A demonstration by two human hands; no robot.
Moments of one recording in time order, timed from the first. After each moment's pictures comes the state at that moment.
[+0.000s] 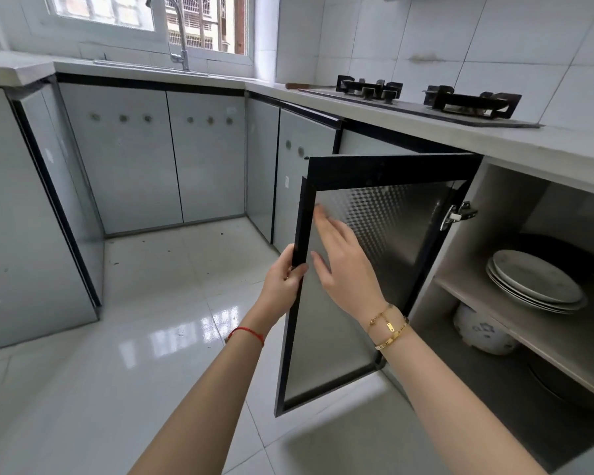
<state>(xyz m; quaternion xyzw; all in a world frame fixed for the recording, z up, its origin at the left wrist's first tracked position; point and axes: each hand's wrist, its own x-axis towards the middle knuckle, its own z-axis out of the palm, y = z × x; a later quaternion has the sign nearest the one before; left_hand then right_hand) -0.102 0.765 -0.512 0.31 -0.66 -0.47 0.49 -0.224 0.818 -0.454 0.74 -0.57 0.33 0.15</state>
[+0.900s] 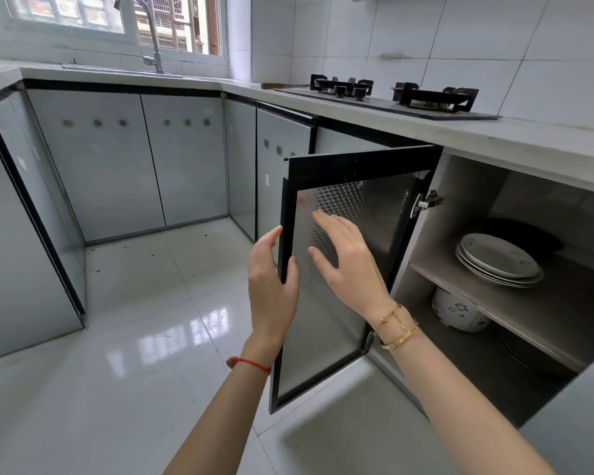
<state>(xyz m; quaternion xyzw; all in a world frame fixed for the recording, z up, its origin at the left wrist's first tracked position) -0.114 0.835 -0.492 0.37 -0.65 -0.20 0.64 -0.245 0.868 -0.443 0.71 -0.57 0.40 0.09</state>
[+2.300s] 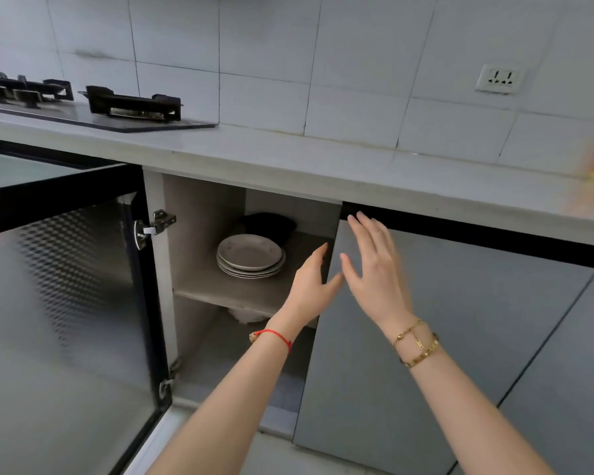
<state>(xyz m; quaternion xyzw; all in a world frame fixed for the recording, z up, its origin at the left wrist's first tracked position) -0.499 0.997 -0.436 0.04 -0.83 -0.50 0.25 -0.537 1.119 -0.395 0.37 -0.84 0.24 0.33</state>
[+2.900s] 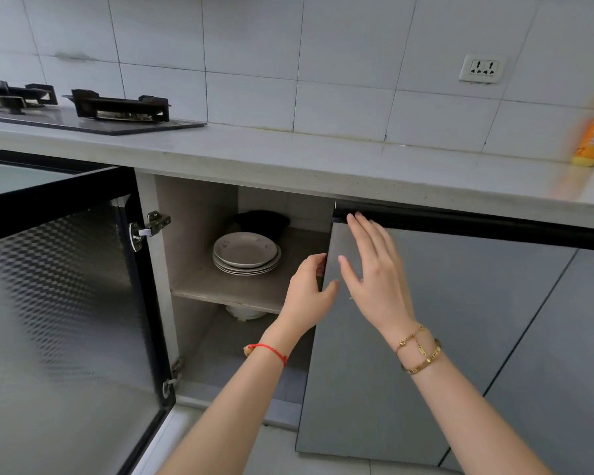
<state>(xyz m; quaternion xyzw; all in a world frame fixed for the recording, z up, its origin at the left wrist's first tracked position) -0.472 1.008 -0.440 0.05 -0.83 -0.49 0.26 -0.515 1.133 -0.404 0.36 -0.84 0.24 0.34</state>
